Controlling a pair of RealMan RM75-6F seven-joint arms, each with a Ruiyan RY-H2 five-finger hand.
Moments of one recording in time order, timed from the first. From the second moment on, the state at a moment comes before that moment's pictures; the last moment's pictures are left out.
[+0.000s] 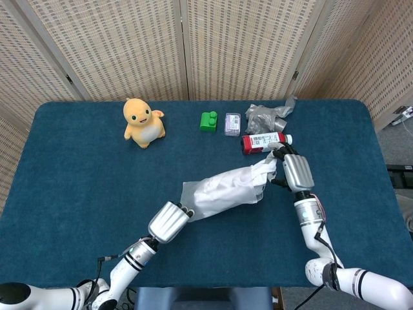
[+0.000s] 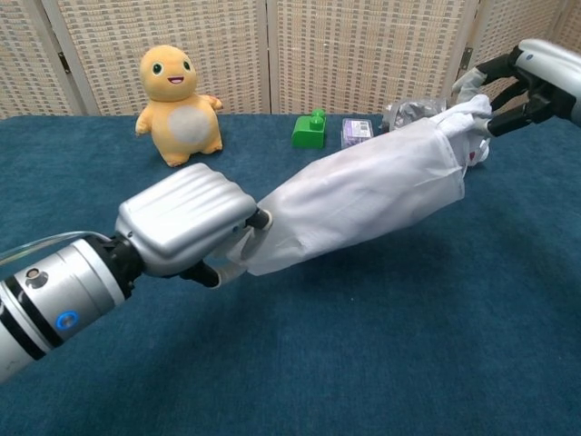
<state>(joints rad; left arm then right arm) -0.65 -1.80 -0.05 -1.39 1.54 1.18 0.70 0.54 -1.51 0.33 -1.51 -1.13 1.15 -0.04</state>
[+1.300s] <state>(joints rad) -0.49 -1.56 -0.06 -1.38 1.47 1.30 0.56 0.52 -1.41 0.38 -1.59 -1.10 1.21 0.00</state>
